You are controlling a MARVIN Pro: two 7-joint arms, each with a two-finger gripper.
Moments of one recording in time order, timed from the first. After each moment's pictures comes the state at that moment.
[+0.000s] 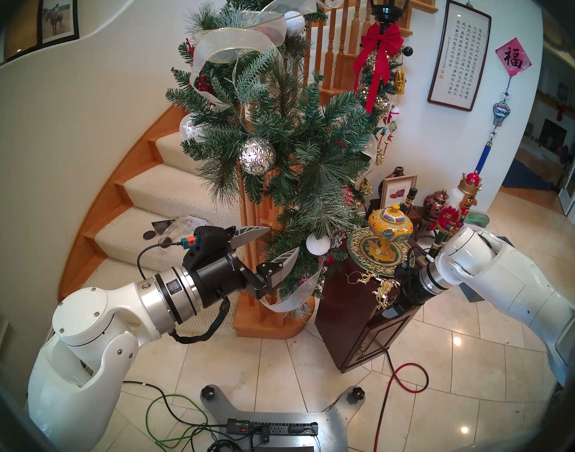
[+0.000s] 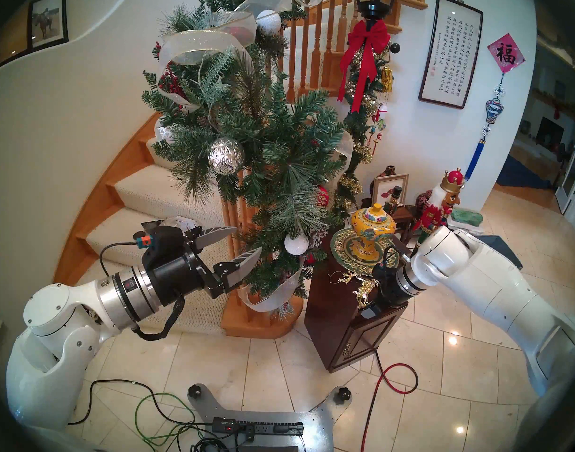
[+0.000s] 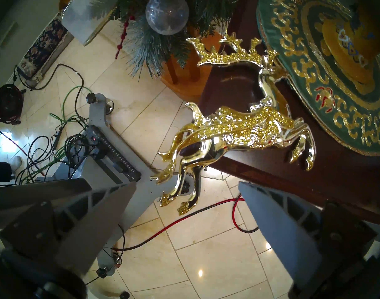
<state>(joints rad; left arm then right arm) 2.09 -1.06 -1.68 -2.41 -0.61 0.35 -0.52 -1.10 -0.58 0.86 -1.41 0.34 0.85 0.86</state>
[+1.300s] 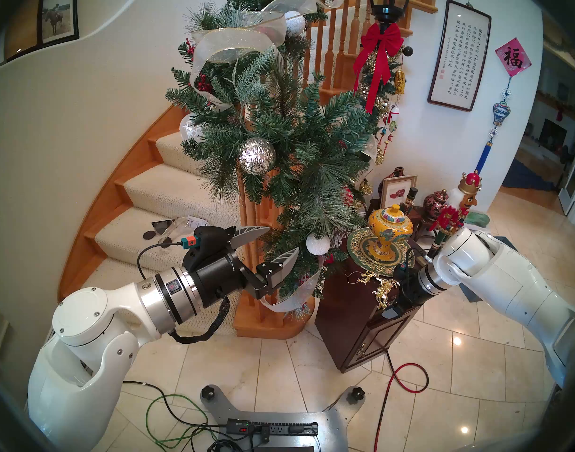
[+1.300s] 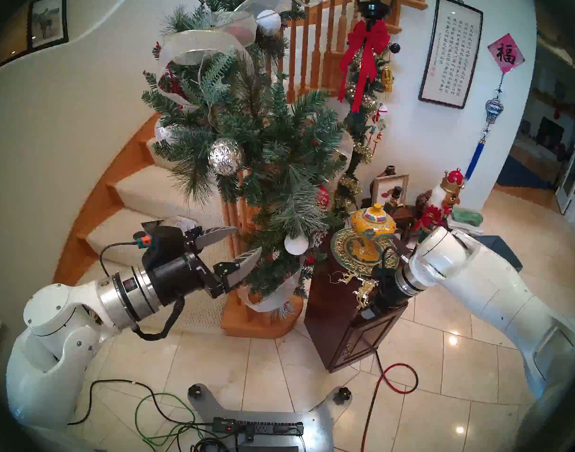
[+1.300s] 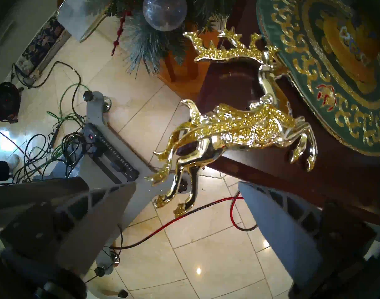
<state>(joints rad) 2.09 -1.06 -1.68 -2.41 -0.61 0.35 -0.52 -1.10 -0.59 0.87 -1.40 0.31 0.85 0.86</state>
